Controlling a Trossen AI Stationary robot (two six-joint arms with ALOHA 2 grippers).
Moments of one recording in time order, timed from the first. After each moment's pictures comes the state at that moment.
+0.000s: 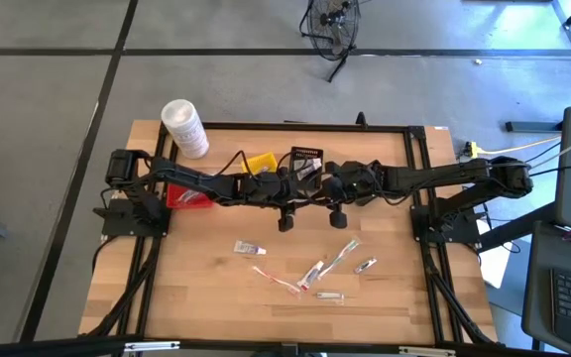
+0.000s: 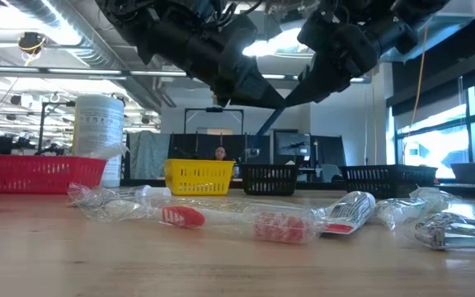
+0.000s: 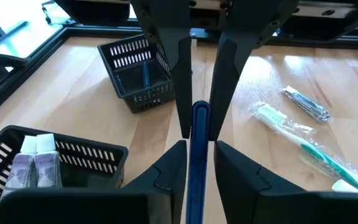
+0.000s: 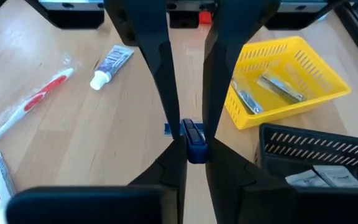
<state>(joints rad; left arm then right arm) 0.04 1.72 0.98 0.30 -0.09 -0.04 -0.07 1.37 0.77 -0.02 -0.09 -0.12</state>
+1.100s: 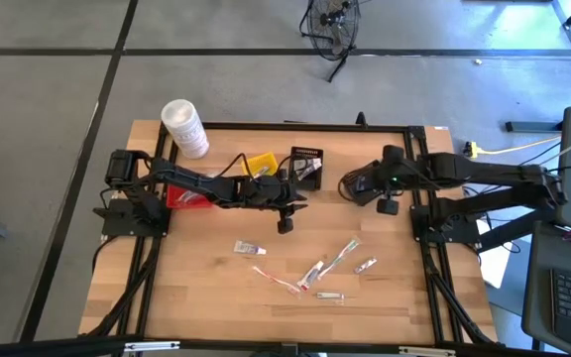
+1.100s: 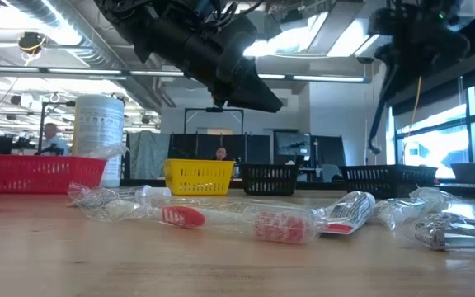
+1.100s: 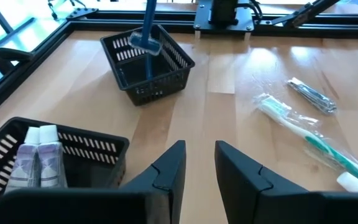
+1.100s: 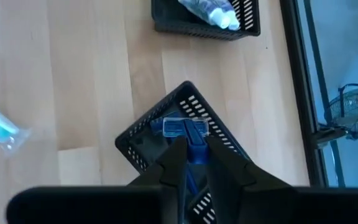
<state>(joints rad) 0.03 1.72 0.98 0.28 -0.14 -0.04 -0.09 0.97 0.90 -1.00 0.29 -0.12</state>
